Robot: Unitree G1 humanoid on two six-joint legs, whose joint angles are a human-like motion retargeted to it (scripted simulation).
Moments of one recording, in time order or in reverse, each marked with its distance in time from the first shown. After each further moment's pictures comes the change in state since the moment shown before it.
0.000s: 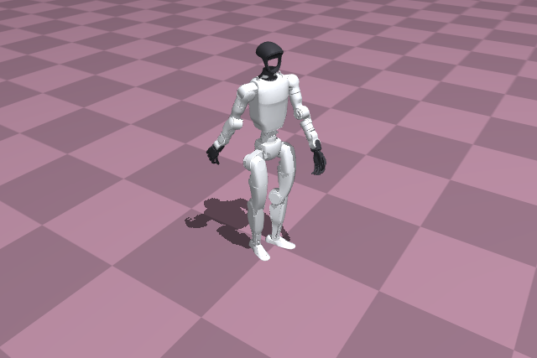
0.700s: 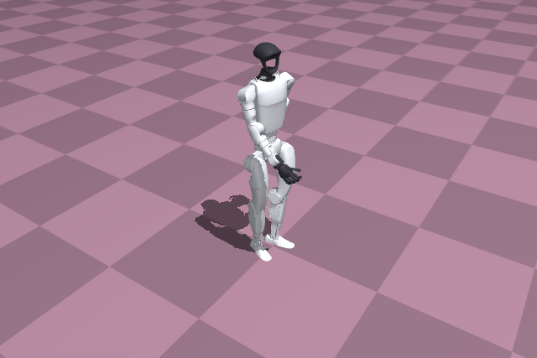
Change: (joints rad) left arm 0.900 0.080 0.269 0.343 0.166 0.035 0.028; right arm -0.632 0.245 0.357 -0.603 0.114 -0.200 0.116; waist 0.015 0.000 -0.004; left_leg 0.028 -0.022 -0.025 -0.010 -0.009 -0.006; right_leg 0.001 -0.012 -0.006 0.011 -0.006 -0.006
